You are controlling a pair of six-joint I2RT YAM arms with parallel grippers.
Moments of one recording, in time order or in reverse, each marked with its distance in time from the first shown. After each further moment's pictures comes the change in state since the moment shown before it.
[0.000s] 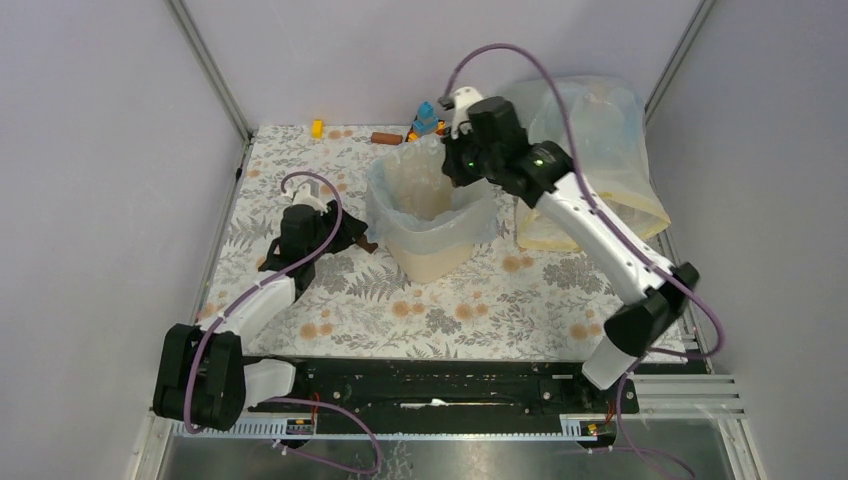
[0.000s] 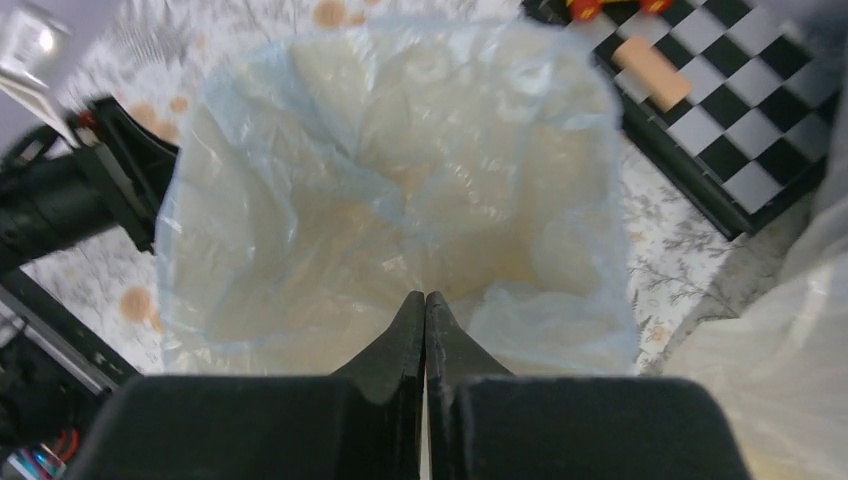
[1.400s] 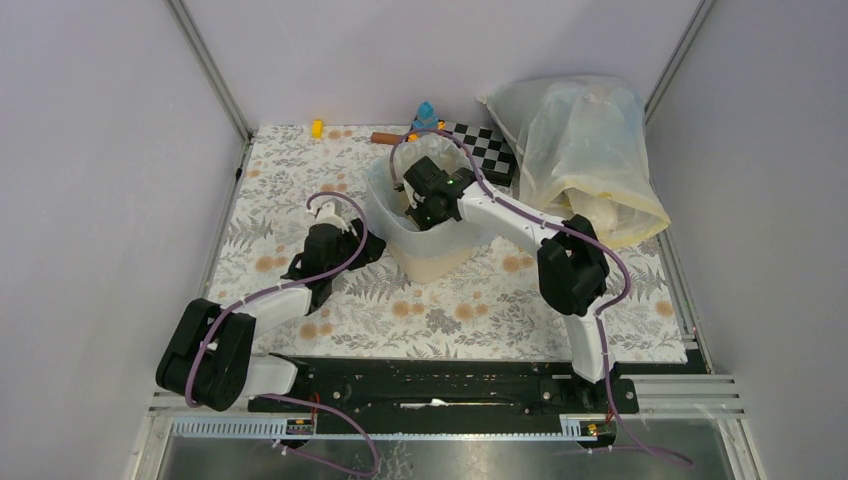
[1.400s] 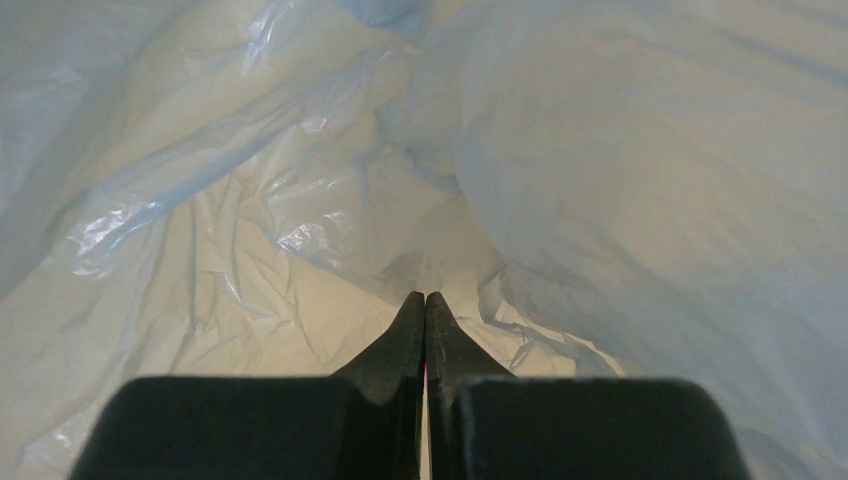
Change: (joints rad) left arm -0.146 0.097 -0.142 0.217 -0.101 0.009; right arm 0.103 0.458 -0.027 -0.161 -0.016 -0.099
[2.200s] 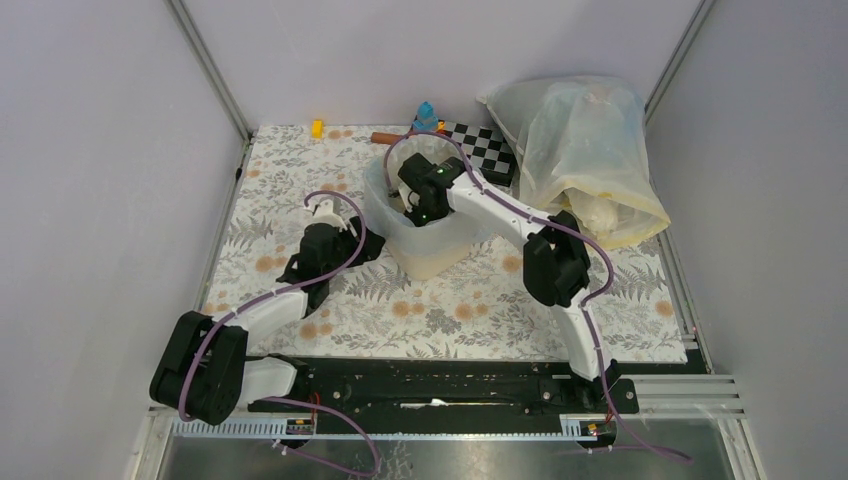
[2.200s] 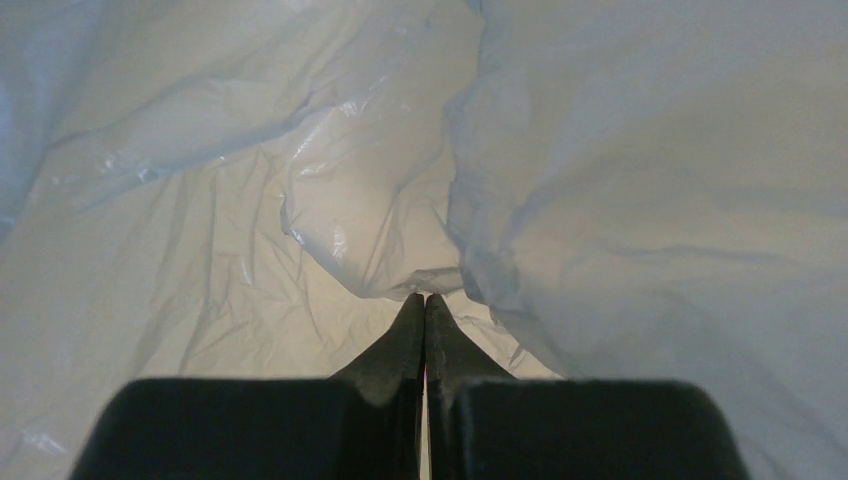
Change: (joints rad) left arm -0.001 -0.069 0.000 -0.020 -0.003 0.053; right arm -0.007 0.121 0.203 -0.252 -0.150 -0.031
